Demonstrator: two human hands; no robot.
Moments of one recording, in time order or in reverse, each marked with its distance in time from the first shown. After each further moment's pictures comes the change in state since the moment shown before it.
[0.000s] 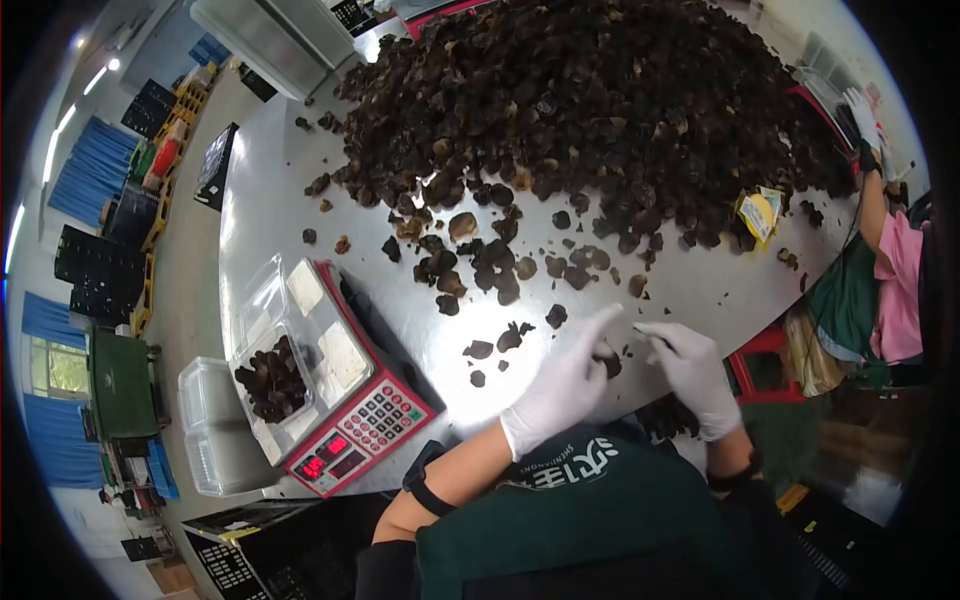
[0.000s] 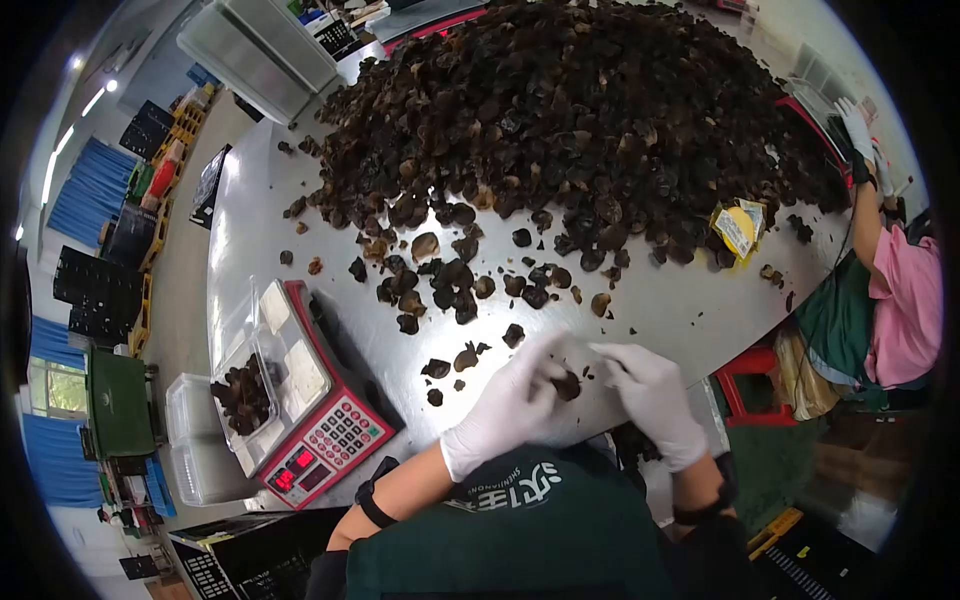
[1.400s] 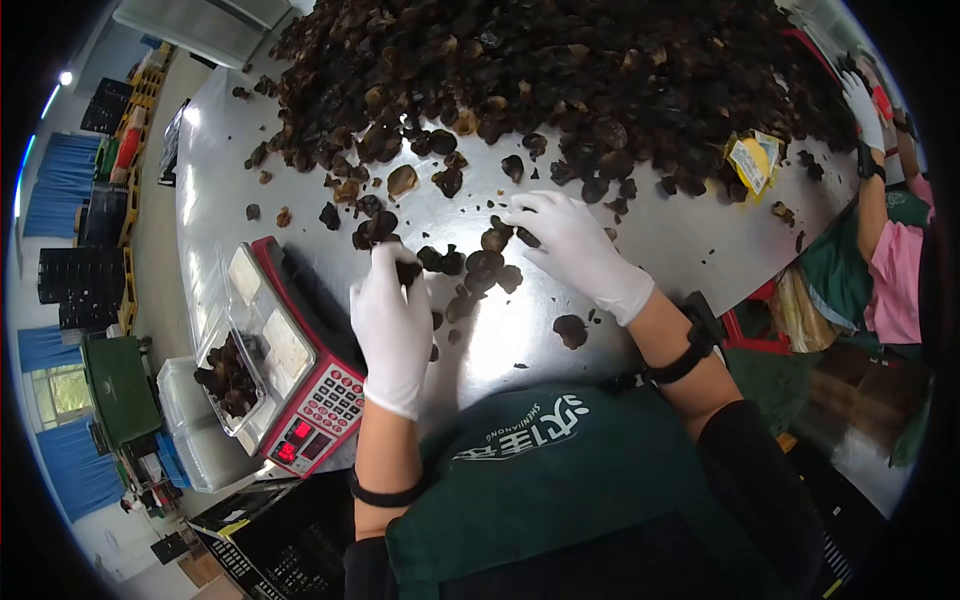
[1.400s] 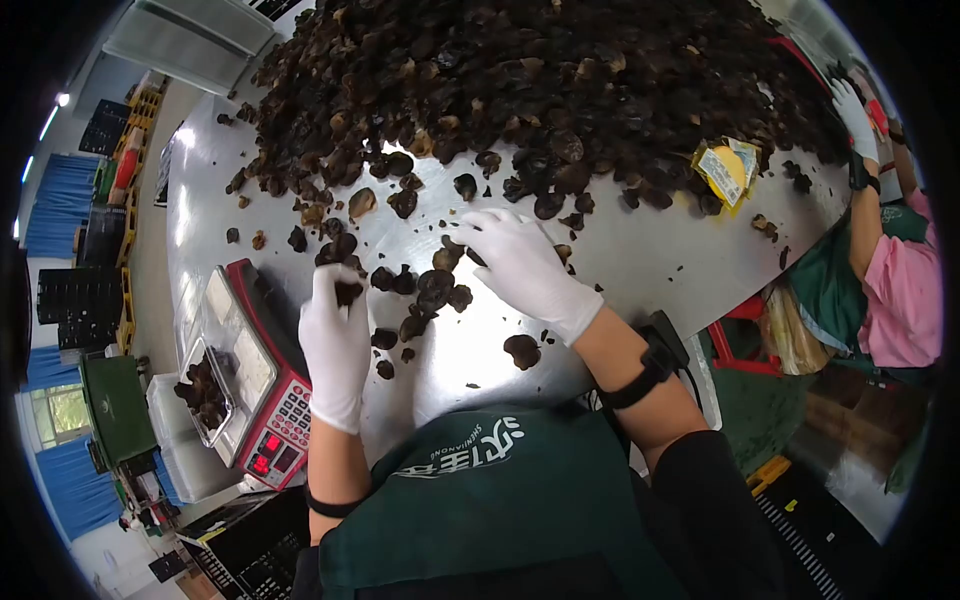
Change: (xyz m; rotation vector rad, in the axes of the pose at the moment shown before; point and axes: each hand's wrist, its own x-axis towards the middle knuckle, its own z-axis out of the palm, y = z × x) left_hand 0.009 -0.010 -0.086 0.734 0.572 -0.123; right_hand 0.132 0.020 0.070 -0.351 0.064 -0.641
